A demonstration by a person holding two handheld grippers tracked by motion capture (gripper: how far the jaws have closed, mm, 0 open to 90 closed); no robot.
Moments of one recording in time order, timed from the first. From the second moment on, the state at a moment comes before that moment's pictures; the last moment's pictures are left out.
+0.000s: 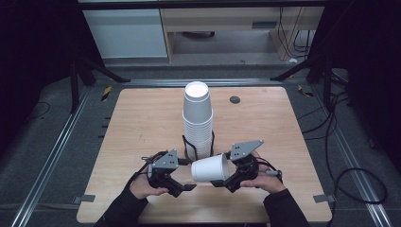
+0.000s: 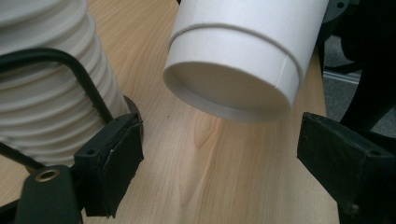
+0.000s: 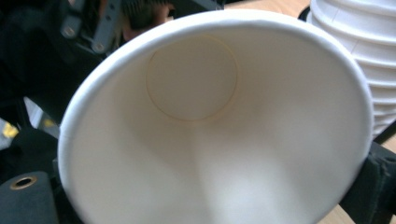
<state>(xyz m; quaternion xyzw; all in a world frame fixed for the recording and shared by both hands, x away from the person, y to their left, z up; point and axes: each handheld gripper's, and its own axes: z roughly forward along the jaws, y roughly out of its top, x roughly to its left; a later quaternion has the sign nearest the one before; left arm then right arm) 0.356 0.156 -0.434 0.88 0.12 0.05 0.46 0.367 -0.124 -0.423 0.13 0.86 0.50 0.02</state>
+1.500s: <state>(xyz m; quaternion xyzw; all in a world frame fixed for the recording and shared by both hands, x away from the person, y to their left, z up) 0.357 0.143 -0.446 0.91 0.10 0.06 0.39 0.378 -0.066 -0.422 0.08 0.92 0.39 0.01</state>
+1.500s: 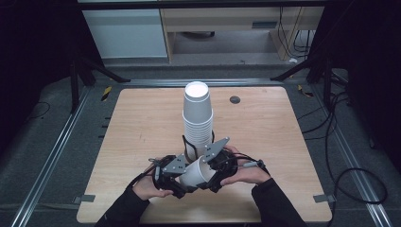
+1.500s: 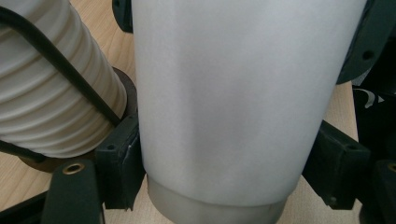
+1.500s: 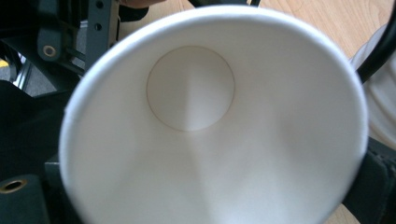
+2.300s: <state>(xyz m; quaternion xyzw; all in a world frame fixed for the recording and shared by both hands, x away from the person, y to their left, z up) 0.360 0.157 -0.441 0.90 0.11 0.07 0.42 0.369 -0.113 -0.404 0.13 0.87 0.48 0.03</state>
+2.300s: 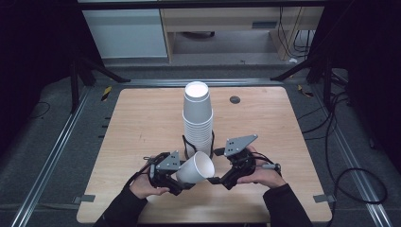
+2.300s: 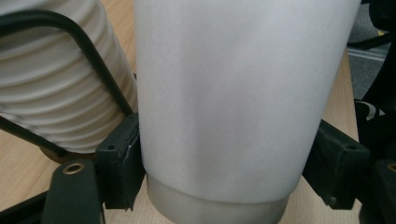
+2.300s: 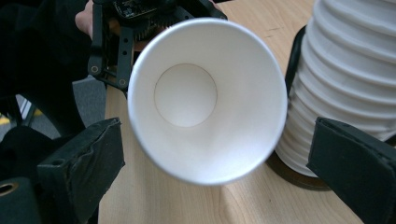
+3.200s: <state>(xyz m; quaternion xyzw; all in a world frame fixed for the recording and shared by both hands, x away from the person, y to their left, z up) 0.353 0.141 -0.443 0.88 0.12 0.08 0.46 0.362 -0.121 -0.429 0.18 0.83 0.53 0.00</state>
